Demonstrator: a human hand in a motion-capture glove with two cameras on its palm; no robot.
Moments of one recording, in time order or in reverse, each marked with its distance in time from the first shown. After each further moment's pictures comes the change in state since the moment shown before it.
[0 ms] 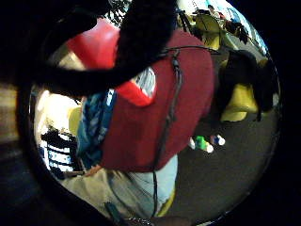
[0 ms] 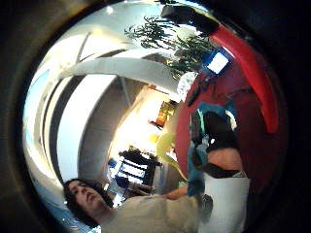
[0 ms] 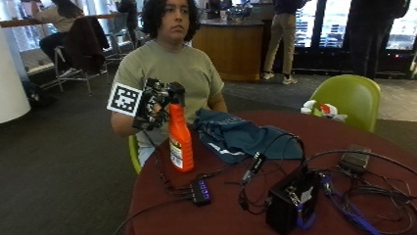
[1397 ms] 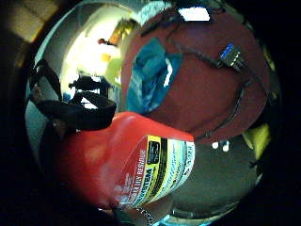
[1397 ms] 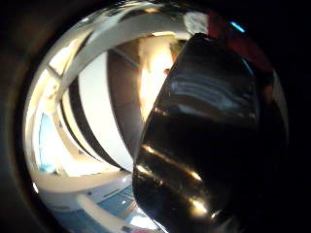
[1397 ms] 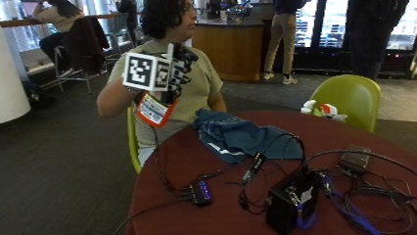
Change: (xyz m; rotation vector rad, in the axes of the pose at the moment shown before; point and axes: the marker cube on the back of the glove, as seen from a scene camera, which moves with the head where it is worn) arm -0.102 -0.073 -0.017 -1.008 -0.224 -0.003
